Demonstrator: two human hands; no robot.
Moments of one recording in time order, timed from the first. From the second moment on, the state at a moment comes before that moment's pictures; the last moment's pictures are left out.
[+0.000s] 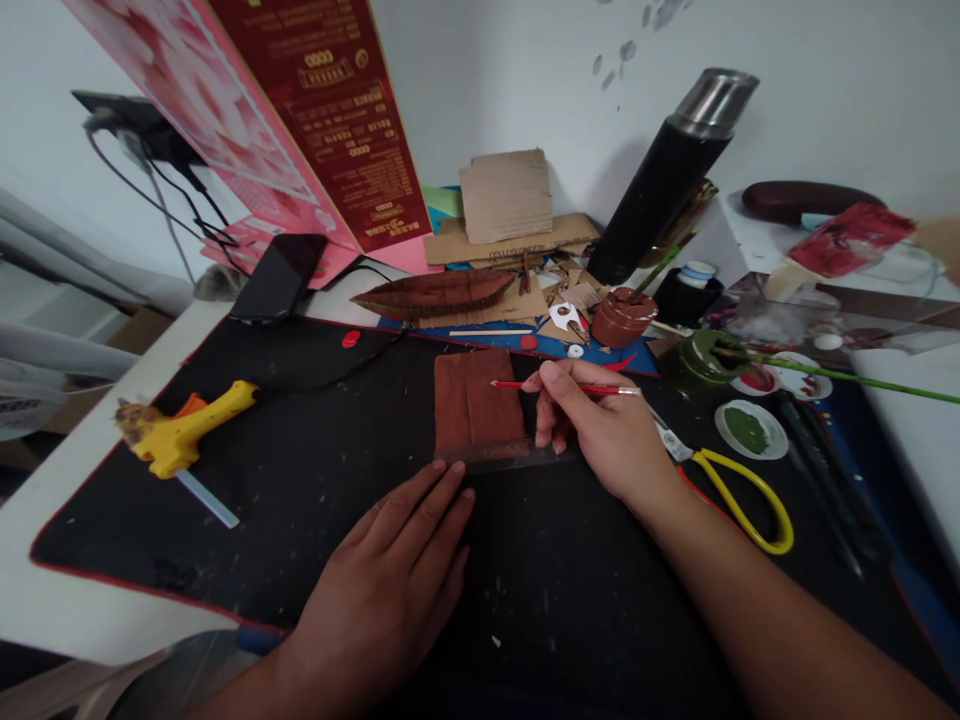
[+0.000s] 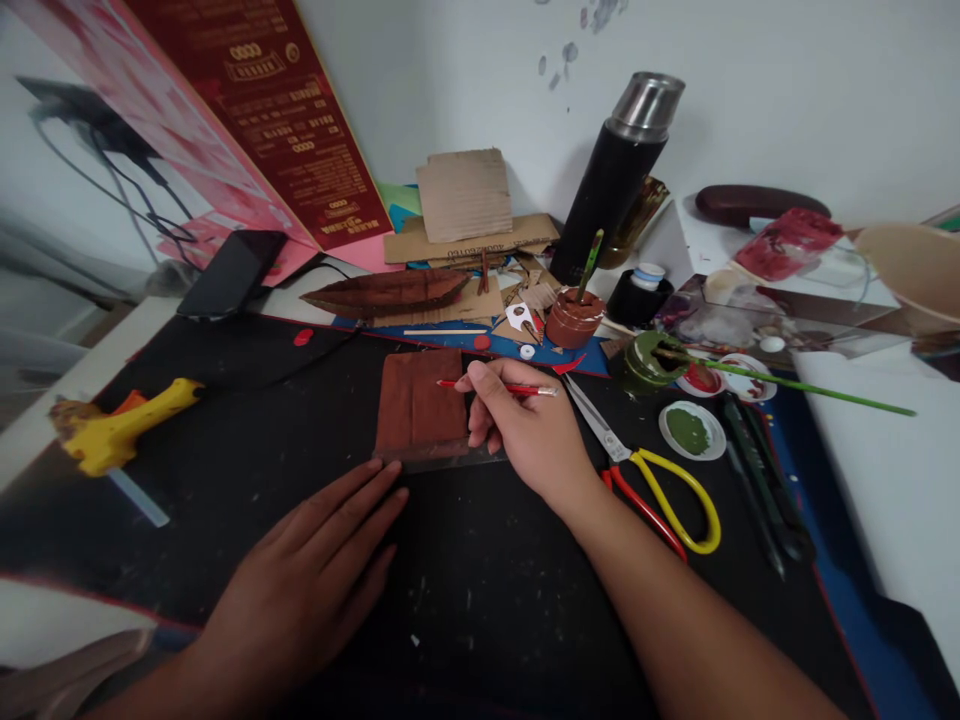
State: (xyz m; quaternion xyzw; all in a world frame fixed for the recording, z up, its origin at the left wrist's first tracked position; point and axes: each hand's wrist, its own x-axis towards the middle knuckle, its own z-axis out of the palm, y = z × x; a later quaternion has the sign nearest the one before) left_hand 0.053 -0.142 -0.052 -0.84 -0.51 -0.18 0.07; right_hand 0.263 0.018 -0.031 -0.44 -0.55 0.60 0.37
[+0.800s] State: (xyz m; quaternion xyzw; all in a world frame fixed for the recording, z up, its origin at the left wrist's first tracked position) left_hand 0.053 -0.142 -0.054 -0.84 -0.51 -0.17 0.06; right_hand 0.262 0.018 -0.032 -0.43 -0.57 0.59 0.37
